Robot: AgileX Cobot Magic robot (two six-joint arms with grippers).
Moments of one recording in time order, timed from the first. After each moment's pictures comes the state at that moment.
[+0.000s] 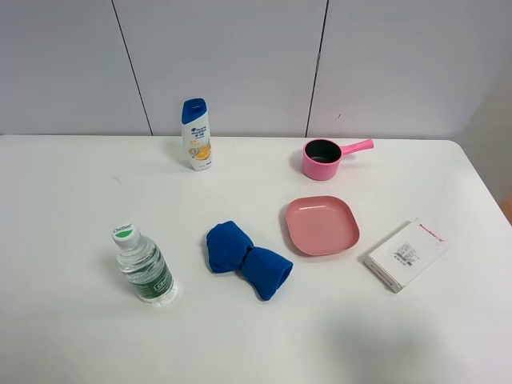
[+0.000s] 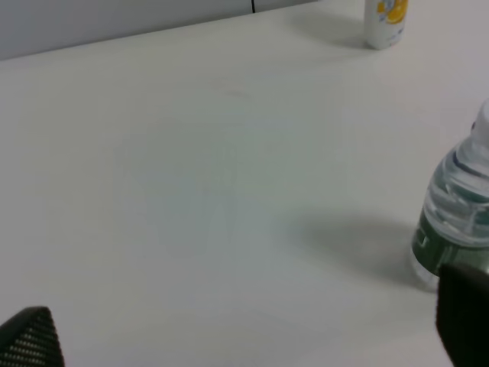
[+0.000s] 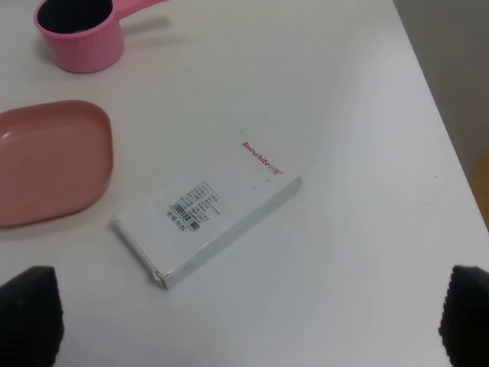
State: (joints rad) left arm -0.01 0.00 -0.51 -0.03 1.06 0.11; right arm -0.06 0.00 -0.48 -0.01 1.06 0.00
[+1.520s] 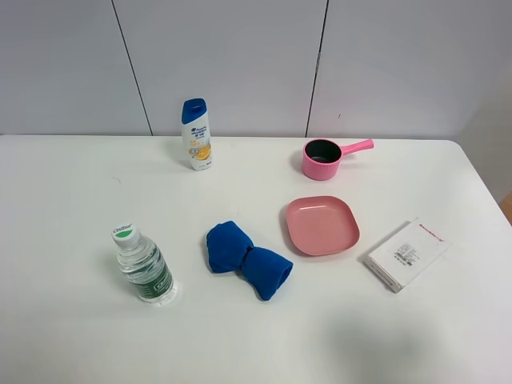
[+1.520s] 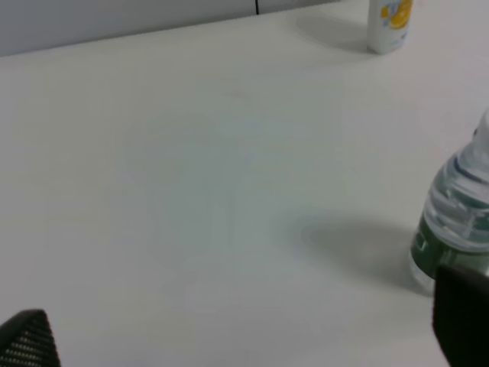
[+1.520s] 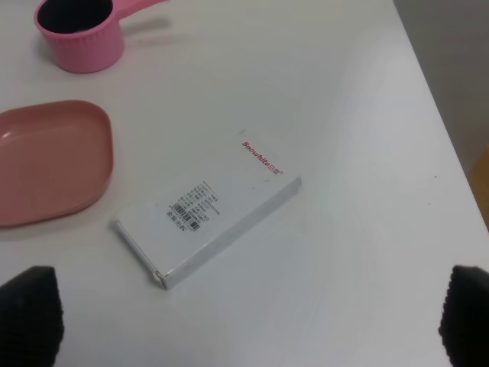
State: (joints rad) left arm -0.01 0.00 -0.52 -0.02 1.07 0.08; right arm -0.06 0.00 -0.48 -0.01 1.06 0.00
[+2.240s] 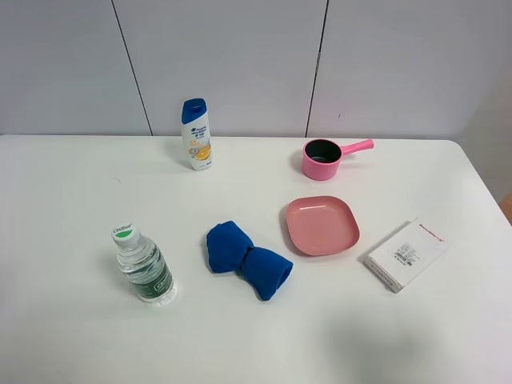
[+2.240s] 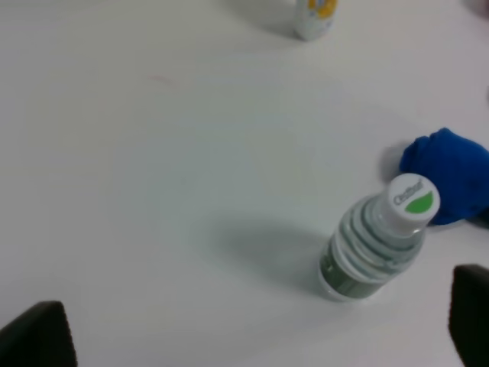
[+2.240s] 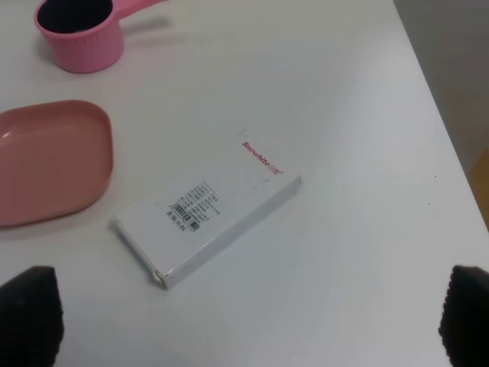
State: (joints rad) left arm -0.02 0.54 -0.83 -0.20 1.09 0.13; right arm -0.06 0.00 -0.48 -0.01 1.06 0.00
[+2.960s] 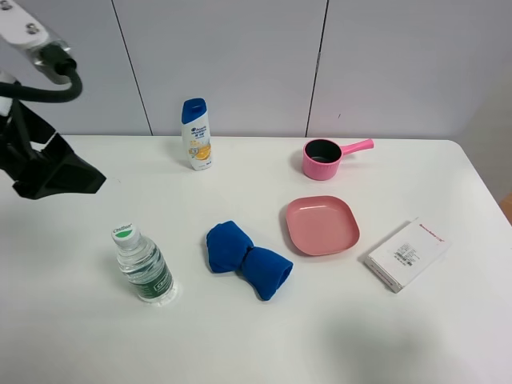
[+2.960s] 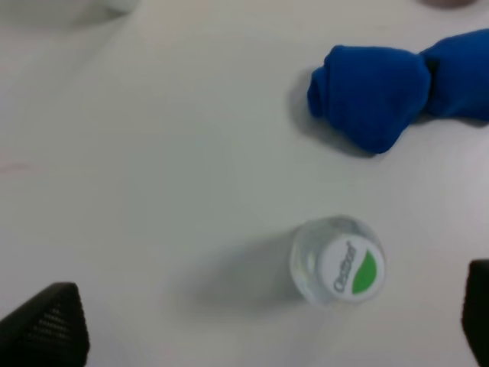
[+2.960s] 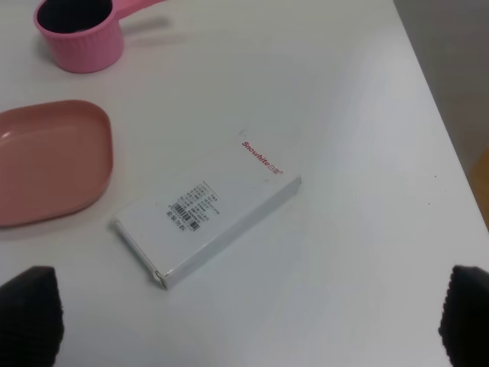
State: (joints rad) left arm -0.35 1.14 -1.12 -0.20 1.05 0.48; right arm -0.06 0.00 -0.48 -0.01 1.06 0.00
